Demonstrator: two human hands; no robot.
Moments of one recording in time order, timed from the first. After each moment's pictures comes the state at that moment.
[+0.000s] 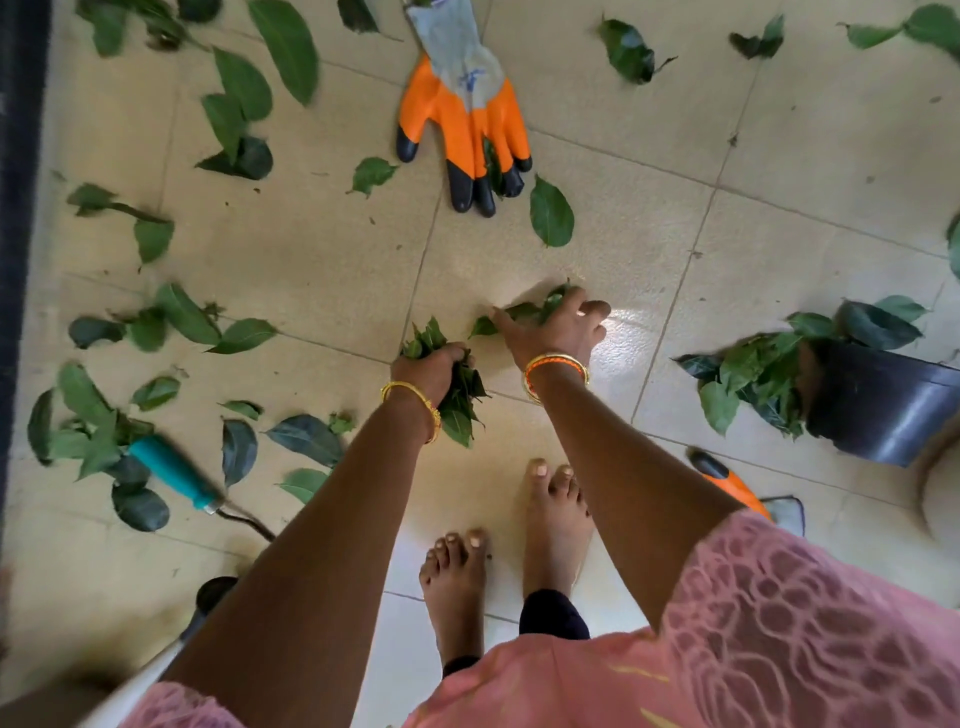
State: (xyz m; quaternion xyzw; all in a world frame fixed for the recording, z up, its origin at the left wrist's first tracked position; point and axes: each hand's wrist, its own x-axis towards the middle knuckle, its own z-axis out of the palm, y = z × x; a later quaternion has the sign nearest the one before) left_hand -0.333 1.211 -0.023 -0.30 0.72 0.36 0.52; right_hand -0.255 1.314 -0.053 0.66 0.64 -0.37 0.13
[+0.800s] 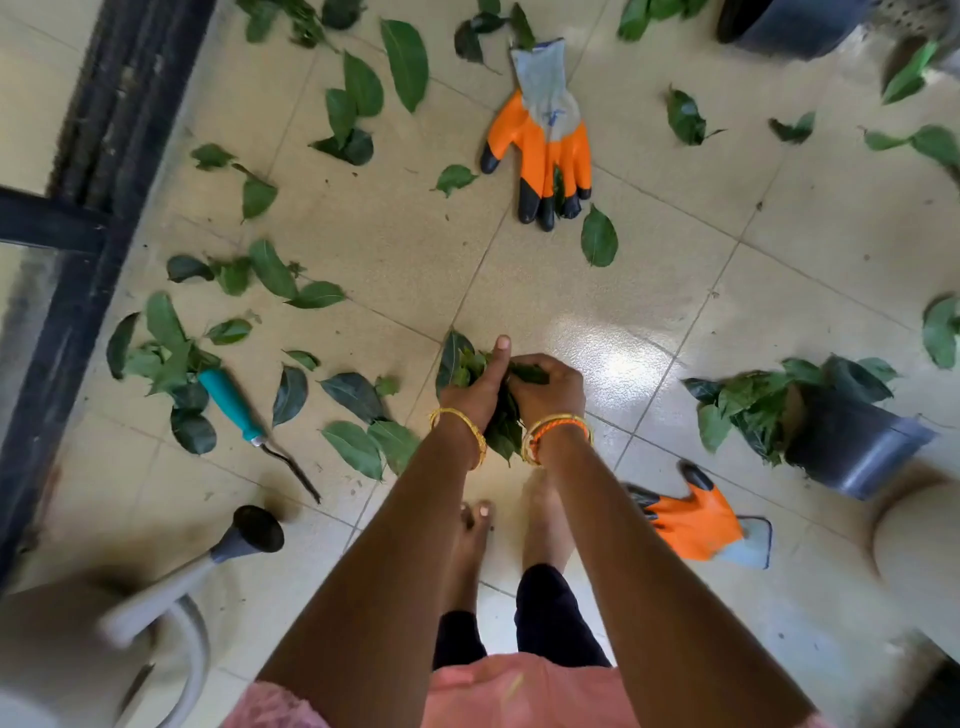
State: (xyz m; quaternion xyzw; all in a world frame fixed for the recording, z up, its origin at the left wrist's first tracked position) left_hand -0.302 1.180 0.055 -0.35 0.65 0.42 0.53; right_hand -0.251 1.243 0.049 0.63 0.52 -0.57 0.08
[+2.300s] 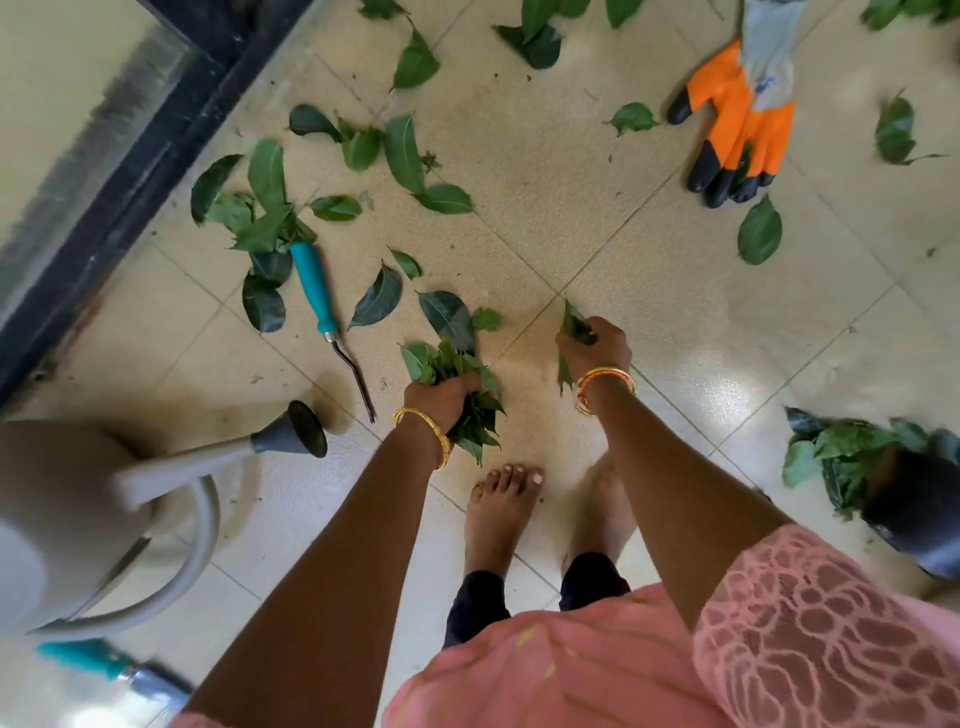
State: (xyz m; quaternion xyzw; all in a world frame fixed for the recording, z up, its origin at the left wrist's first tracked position) left_hand -0.170 0.979 -0.098 -0.09 0.83 0.39 0.38; right_hand -0.278 1.187 -0.038 0.51 0.73 -0.42 0.19
